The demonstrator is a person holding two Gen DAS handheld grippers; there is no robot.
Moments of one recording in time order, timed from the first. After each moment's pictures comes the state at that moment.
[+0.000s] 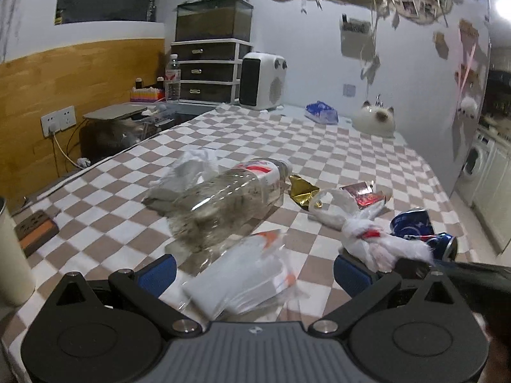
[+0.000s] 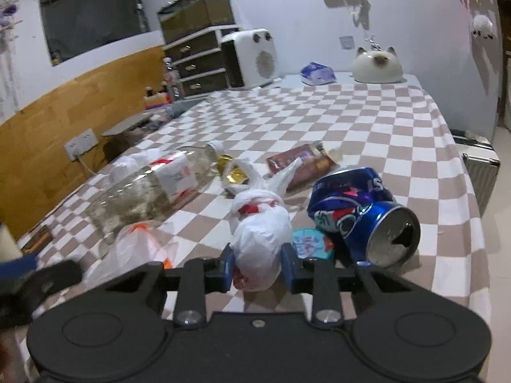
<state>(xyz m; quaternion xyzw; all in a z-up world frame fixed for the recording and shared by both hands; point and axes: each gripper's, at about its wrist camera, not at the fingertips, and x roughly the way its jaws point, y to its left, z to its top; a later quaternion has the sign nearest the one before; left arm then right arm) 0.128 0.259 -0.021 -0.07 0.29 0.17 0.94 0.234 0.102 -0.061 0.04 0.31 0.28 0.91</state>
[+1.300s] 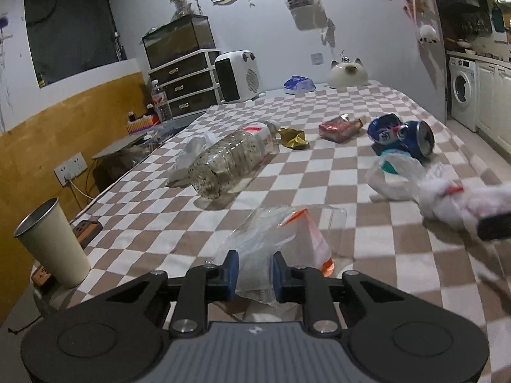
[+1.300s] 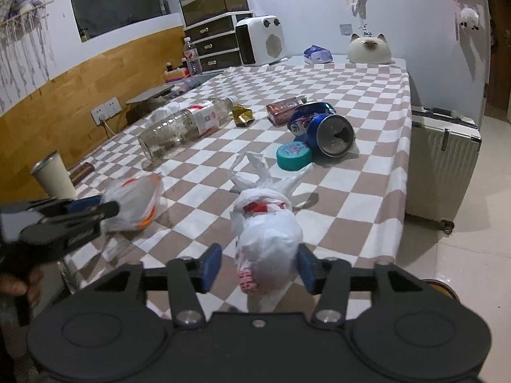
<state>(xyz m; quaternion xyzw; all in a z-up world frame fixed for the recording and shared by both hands) 0.022 0.215 -0.055 0.09 0.30 0.16 0.94 0.104 0.012 -0.062 0.01 0.34 0.29 0.89</state>
